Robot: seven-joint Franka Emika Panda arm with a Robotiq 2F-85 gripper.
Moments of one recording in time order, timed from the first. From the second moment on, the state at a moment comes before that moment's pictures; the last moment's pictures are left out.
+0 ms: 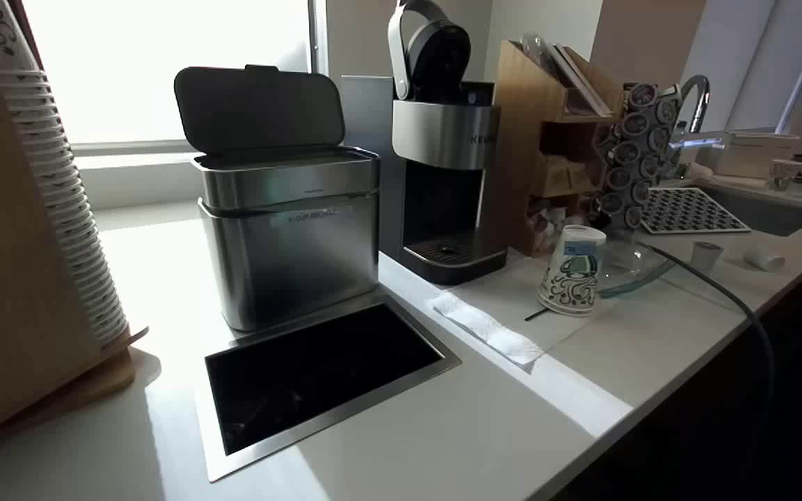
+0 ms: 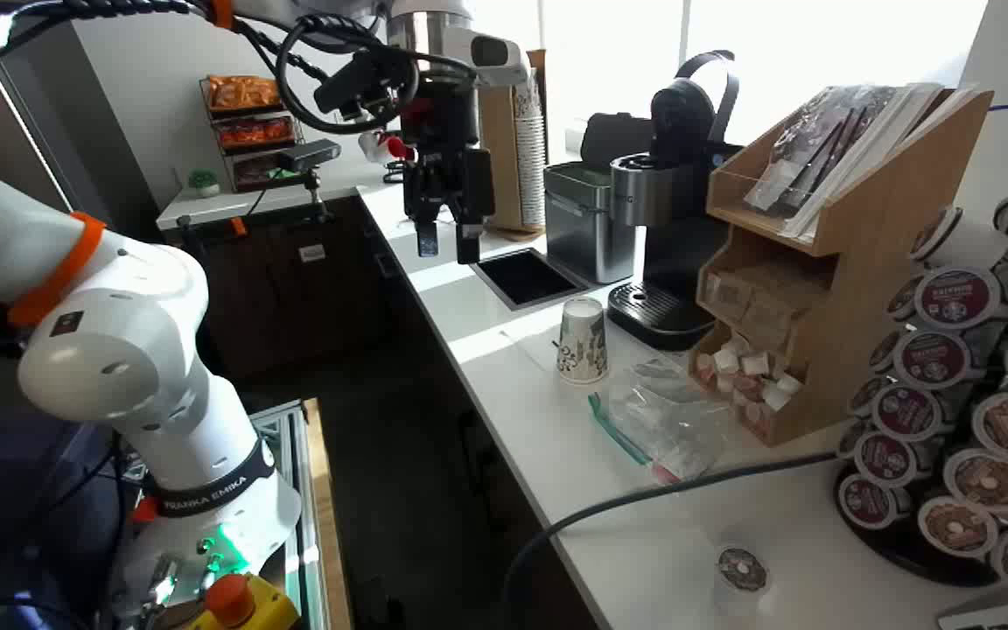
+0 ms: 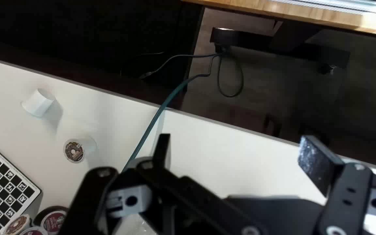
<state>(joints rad) -0.08 -0.65 -0.05 -2.43 -0.31 1.64 -0.26</state>
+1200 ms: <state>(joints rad) -0.25 -0.57 -0.23 -2.44 -0.37 1.96 0.02</state>
